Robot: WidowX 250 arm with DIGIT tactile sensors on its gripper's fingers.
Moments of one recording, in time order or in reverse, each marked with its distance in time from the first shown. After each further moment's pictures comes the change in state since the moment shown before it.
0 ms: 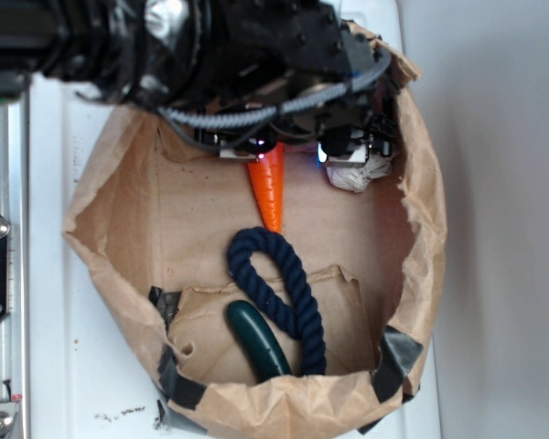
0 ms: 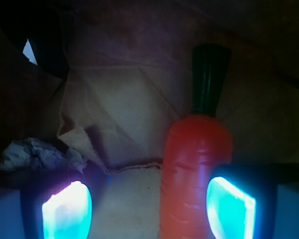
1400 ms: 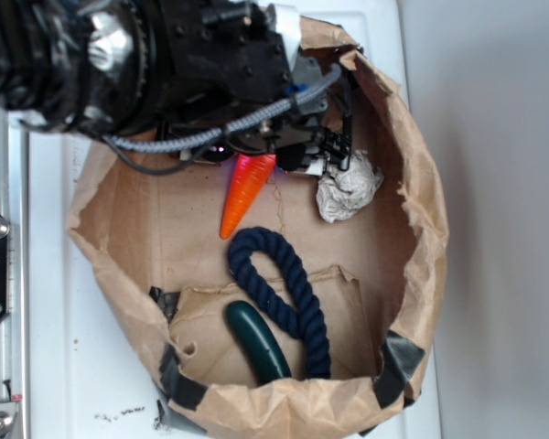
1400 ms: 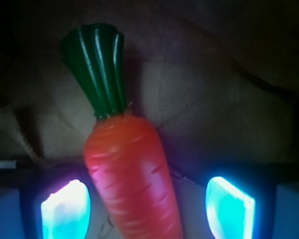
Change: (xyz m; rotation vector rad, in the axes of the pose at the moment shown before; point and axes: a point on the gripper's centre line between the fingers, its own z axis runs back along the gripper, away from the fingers) arm -0.011 0.022 -0.001 0.016 0.002 -0.085
